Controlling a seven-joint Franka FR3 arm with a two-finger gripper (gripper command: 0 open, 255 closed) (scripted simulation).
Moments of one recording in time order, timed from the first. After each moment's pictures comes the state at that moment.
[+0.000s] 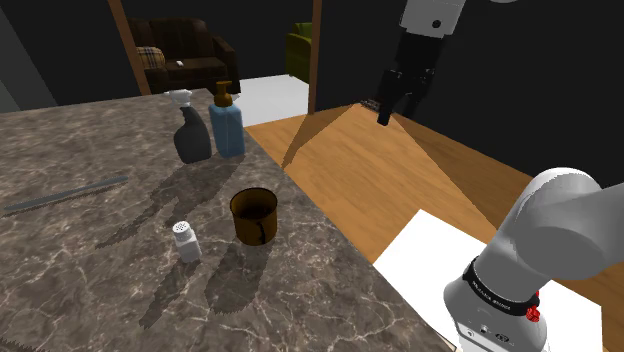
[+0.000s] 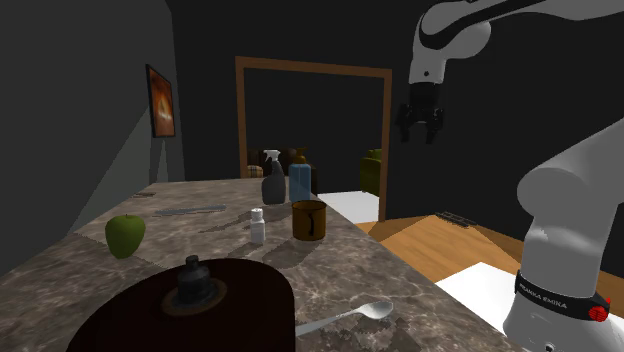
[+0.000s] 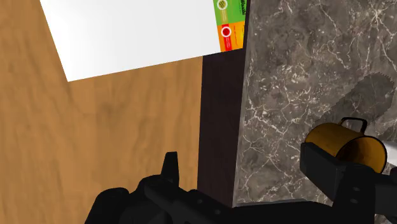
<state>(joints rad) 0.02 -0.78 0.03 -2.42 0.09 1.67 0.16</state>
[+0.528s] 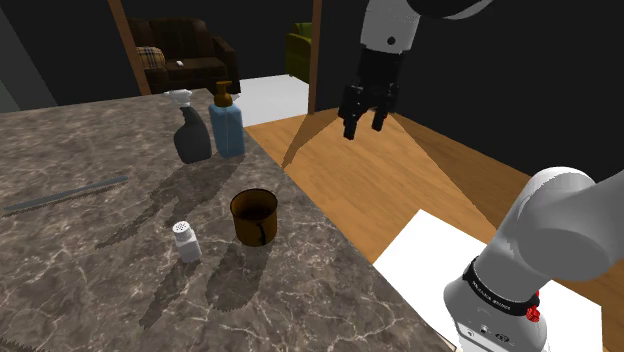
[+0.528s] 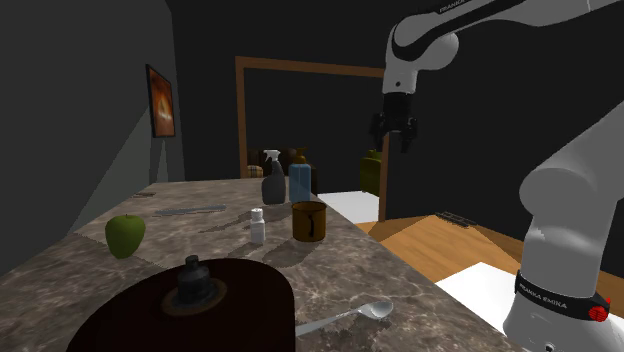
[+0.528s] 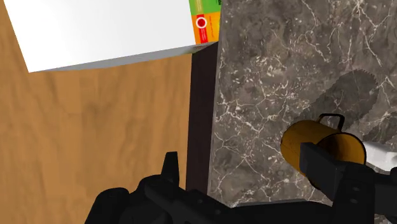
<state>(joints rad) 0.06 -0.62 0.12 -2.38 0.15 1.77 0.24</state>
